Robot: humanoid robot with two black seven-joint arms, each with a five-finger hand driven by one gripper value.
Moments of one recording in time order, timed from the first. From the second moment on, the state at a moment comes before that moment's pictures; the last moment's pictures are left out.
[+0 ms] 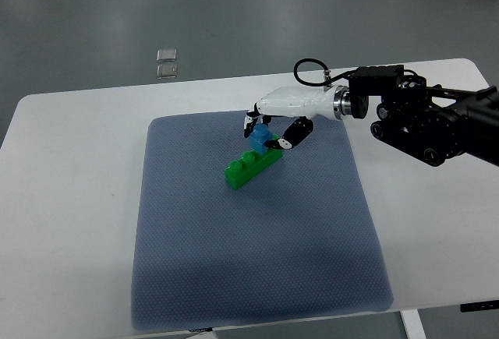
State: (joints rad) left arm 0.06 0.00 -0.09 -0.12 0.07 -0.20 -0.03; right arm 1.14 -0.24 0.12 0.76 -1.55 0.12 0.54
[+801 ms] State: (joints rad) left arm 0.06 0.00 -0.09 -0.12 0.07 -0.20 -0.03; right arm 1.13 -0.22 0.09 0.73 -1.55 0.10 0.54
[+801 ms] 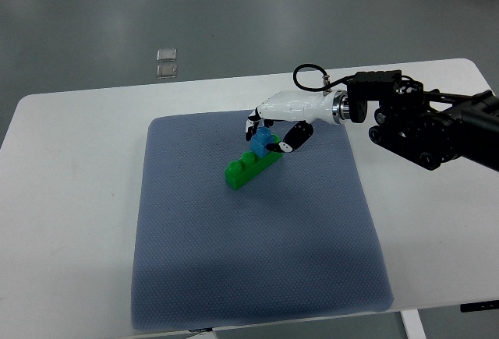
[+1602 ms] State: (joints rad) left arm 0.06 0.00 -0.09 -0.12 0.07 -0.20 -0.03; right arm 1.13 -0.19 0.07 0.70 -1.56 0.08 0.54
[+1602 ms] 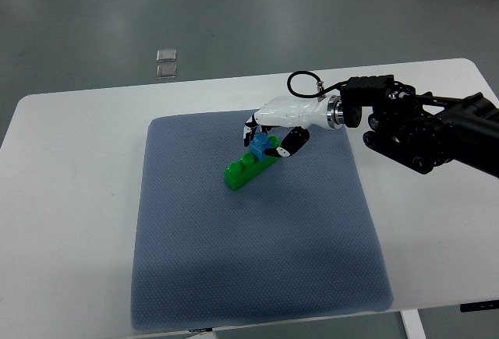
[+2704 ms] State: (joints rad) left arm 0.06 0.00 -0.09 -0.12 0.07 -0.20 -0.03; right arm 1.13 -0.19 0.05 0.69 -1.56 0.07 0.53
